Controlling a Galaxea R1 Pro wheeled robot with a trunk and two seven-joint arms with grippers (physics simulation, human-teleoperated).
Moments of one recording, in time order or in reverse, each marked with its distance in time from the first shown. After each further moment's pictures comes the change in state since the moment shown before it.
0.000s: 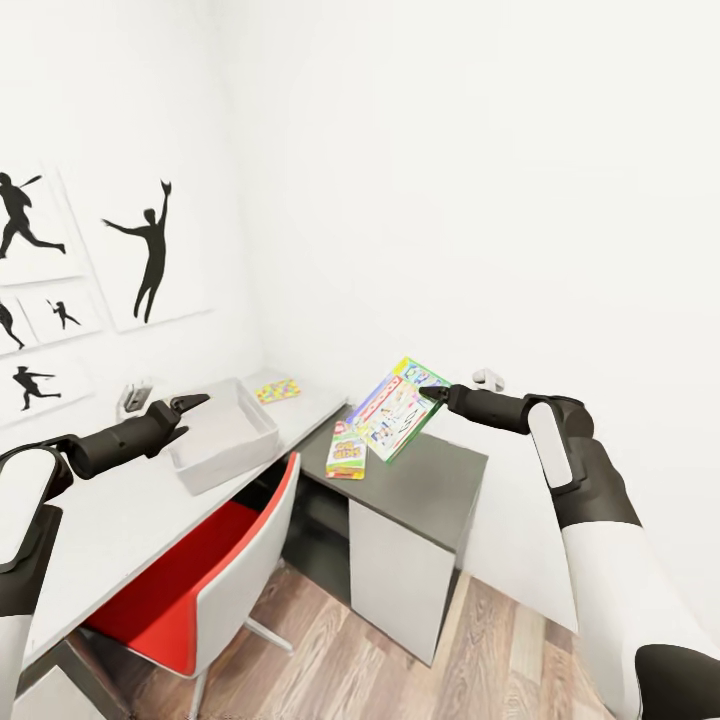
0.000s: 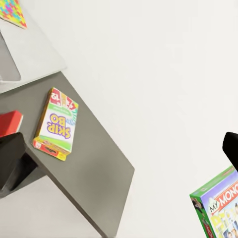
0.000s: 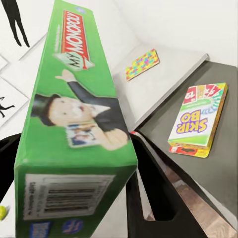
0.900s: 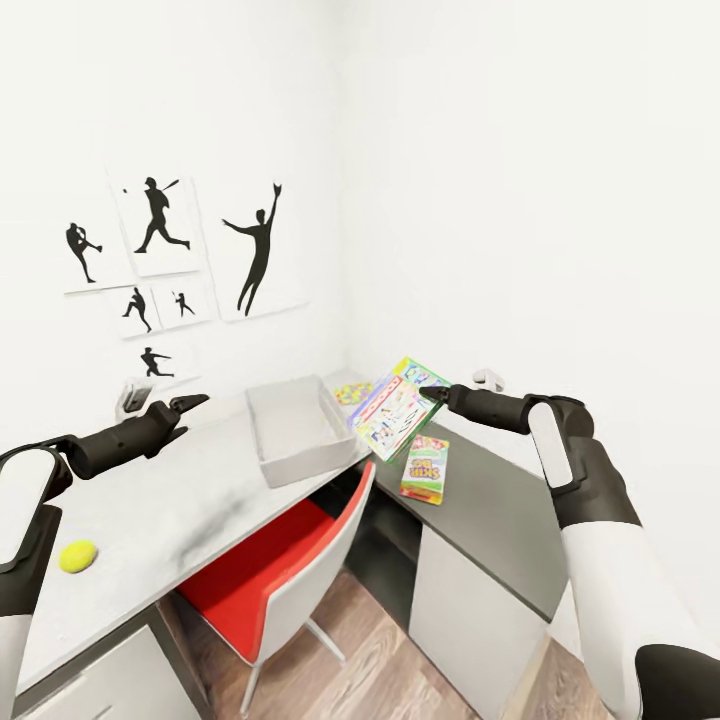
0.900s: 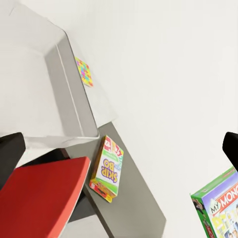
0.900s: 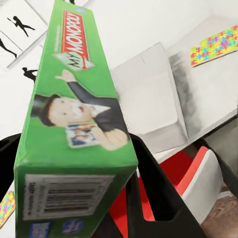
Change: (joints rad) left arm 0.000 0.000 0.003 0.004 -0.001 0.000 0.000; right arm 0.000 -0.001 0.000 0.000 0.000 0.000 0.000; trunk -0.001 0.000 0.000
